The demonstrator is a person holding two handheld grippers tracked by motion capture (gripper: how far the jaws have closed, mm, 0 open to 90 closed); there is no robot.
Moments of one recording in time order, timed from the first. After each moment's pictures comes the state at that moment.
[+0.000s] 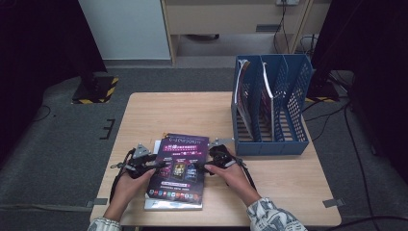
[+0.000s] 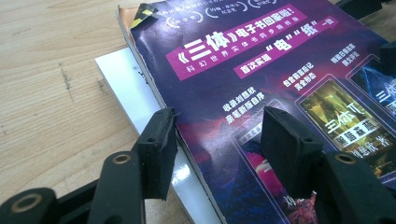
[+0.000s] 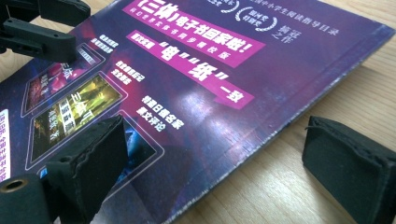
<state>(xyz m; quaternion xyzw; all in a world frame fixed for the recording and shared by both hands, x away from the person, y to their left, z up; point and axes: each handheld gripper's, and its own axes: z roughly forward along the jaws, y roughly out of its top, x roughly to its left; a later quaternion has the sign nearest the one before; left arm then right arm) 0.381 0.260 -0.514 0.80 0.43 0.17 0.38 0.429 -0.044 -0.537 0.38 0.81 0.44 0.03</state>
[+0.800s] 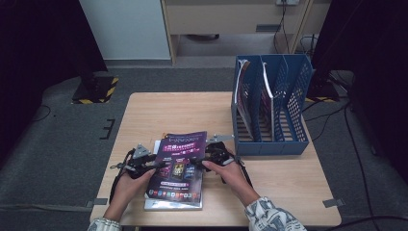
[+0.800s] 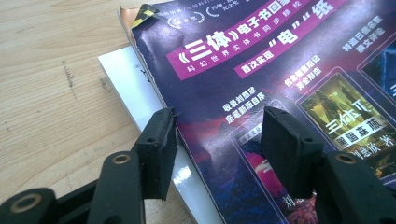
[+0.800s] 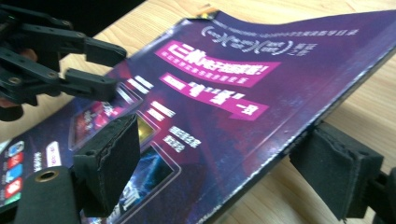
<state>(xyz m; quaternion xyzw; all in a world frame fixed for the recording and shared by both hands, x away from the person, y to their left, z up) 0.379 0.261 -0.515 0.80 0.44 0.17 0.38 0.427 -0.035 -0.515 0.37 0.80 0.48 0.02</state>
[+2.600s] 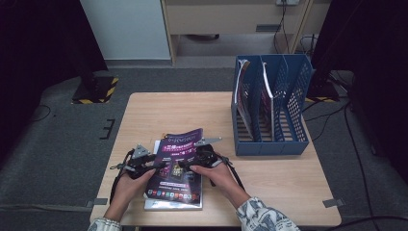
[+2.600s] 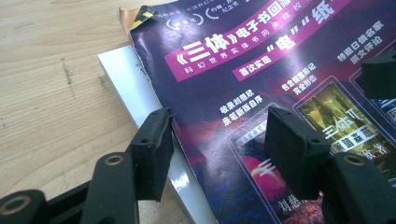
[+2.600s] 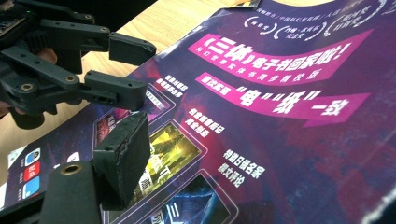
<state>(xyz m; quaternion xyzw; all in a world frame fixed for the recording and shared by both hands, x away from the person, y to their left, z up) 0.379 0.261 -0.516 0.79 0.44 0.16 0.39 0.424 0.001 -0.526 0.36 0.80 0.48 -0.02</state>
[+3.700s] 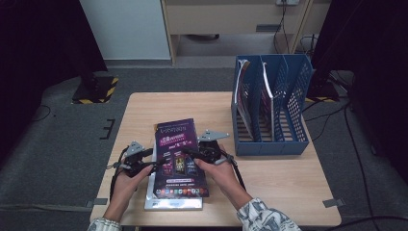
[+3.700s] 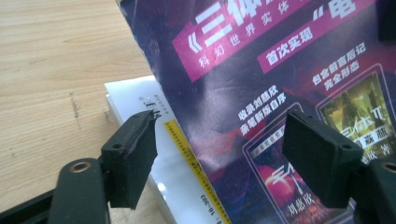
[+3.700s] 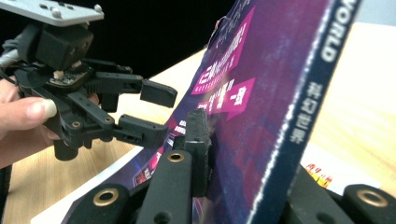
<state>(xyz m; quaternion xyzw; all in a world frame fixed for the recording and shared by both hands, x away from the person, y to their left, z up) 0.380 0.266 -0.502 0.75 0.44 0.16 0.46 0.411 -0.010 -0.470 0.31 0.77 0.56 0.06</state>
